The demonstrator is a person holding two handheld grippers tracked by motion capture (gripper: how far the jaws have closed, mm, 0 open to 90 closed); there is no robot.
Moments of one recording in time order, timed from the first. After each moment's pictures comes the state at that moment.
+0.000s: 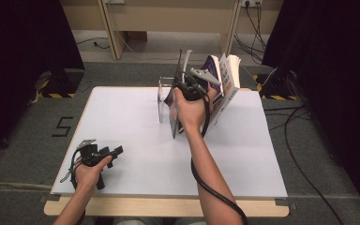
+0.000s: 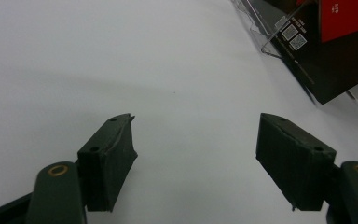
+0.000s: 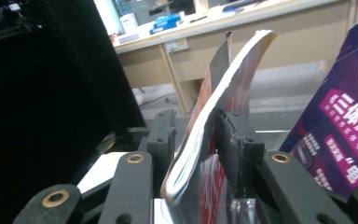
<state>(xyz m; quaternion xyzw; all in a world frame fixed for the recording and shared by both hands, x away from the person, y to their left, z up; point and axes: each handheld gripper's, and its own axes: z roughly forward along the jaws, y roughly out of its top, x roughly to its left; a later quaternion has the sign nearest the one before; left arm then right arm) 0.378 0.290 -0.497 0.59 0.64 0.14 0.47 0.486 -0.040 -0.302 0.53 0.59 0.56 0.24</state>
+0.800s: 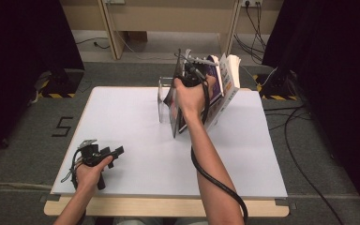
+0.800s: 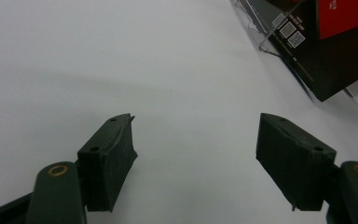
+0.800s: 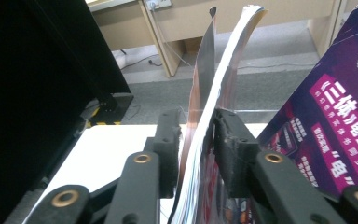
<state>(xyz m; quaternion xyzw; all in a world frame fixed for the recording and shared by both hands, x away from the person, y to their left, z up) 0.378 0.288 -0.498 0.60 0.63 0.13 0.47 0.507 -0.036 -0.280 0.57 0.63 0.48 0.23</state>
